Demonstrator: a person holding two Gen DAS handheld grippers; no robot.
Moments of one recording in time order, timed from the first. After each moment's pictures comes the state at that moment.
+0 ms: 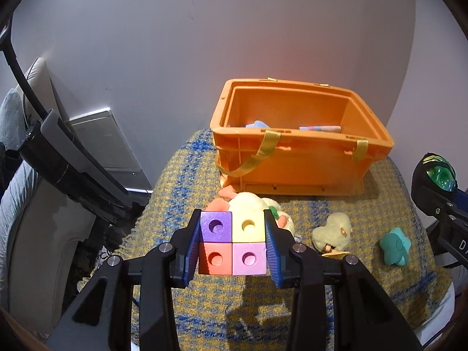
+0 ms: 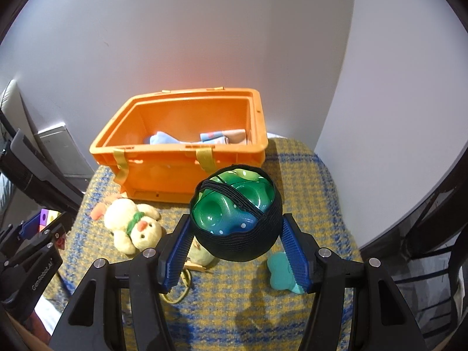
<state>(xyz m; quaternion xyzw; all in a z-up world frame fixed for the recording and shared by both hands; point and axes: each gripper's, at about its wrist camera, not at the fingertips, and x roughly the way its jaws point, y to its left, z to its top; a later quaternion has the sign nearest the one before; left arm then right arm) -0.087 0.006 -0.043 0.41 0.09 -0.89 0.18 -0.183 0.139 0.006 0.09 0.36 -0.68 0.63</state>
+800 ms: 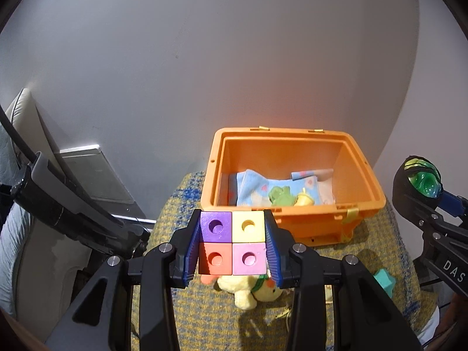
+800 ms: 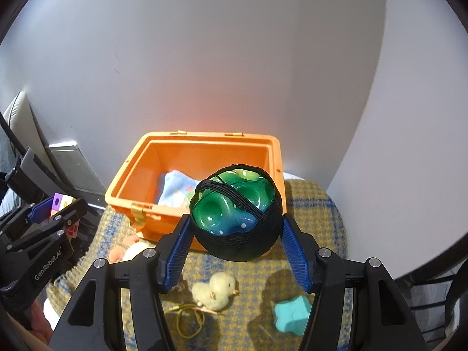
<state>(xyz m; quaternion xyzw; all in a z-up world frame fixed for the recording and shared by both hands) -0.153 -0.021 0.019 0.38 0.08 -0.91 0.16 -0.143 0.089 0.061 0.07 0.35 -0.66 0.66</state>
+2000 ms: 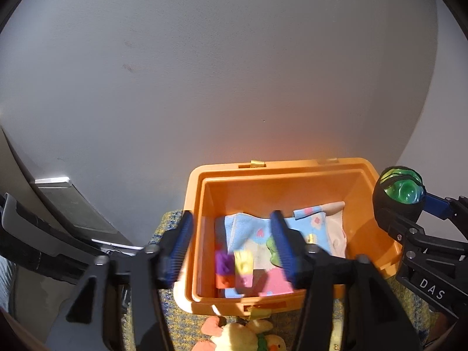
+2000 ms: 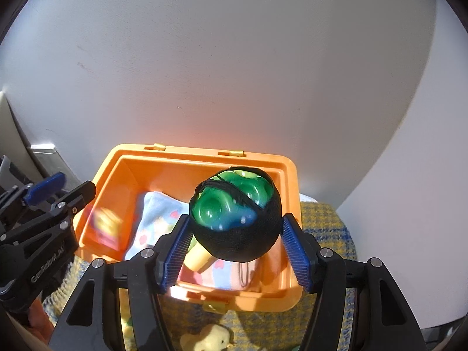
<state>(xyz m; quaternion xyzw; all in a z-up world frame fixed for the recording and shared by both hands) -0.268 -0.046 -0.001 0.38 0.07 -0.91 0.14 -0.128 -0.029 0.049 0.08 0.39 -0.65 0.65</state>
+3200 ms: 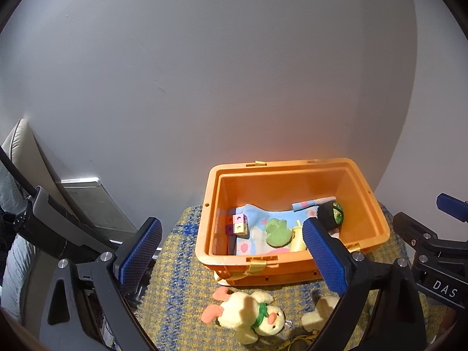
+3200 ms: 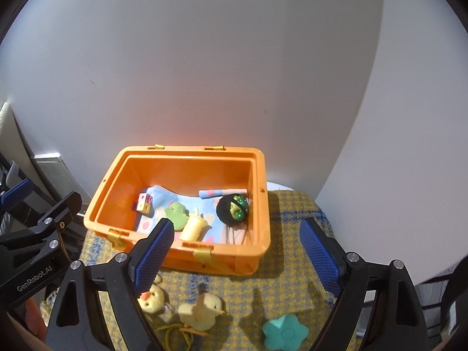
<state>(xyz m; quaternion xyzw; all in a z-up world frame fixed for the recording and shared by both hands) -0.186 -0.013 0.040 0.34 0.07 -0.91 0.21 -0.143 0.057 0.068 0.07 0.35 -0.68 0.64</state>
